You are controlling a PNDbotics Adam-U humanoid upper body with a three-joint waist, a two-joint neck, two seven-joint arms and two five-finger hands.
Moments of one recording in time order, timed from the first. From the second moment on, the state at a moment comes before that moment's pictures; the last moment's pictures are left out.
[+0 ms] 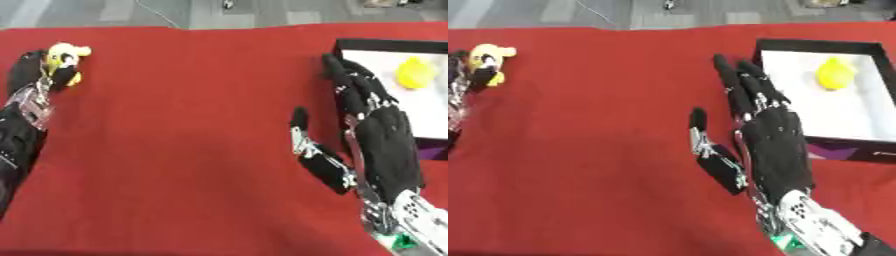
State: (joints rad) left arm -1.05 0.52 0.22 -0.24 -0.97 0.13 0.37; right arm -0.47 -0.46 0.69 -1.98 0.98 0.42 -0.49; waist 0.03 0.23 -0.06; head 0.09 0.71
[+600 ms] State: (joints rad) left arm -1.08 0.55 0.09 -0.10 -0.79 0.04 0.56; right arm -0.47 -0.46 0.70 -1.98 0.97 0.43 -0.51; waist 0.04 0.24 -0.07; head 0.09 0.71
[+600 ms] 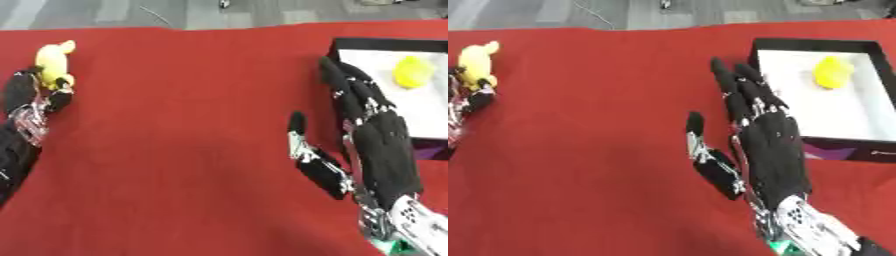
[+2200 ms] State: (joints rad) left arm -1.10 0.54 0.27 -0.35 -1.21 0.13 0.40; right arm -0.46 -0.46 0.71 -1.98 0.95 0.42 -0.51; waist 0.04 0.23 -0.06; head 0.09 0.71
